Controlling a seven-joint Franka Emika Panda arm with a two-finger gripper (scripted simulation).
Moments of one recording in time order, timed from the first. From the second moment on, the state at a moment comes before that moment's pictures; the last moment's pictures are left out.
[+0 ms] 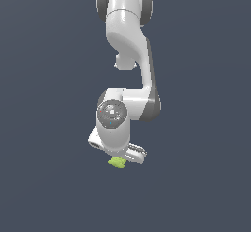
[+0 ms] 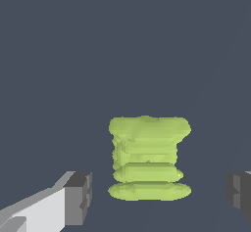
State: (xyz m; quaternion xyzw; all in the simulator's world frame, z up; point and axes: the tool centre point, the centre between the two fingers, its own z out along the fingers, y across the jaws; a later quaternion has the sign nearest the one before) arm 0.135 -0.030 0.089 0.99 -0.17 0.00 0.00
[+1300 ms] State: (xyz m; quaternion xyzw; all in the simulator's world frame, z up) arm 0.136 -0.030 0.039 0.99 -0.17 0.00 0.00
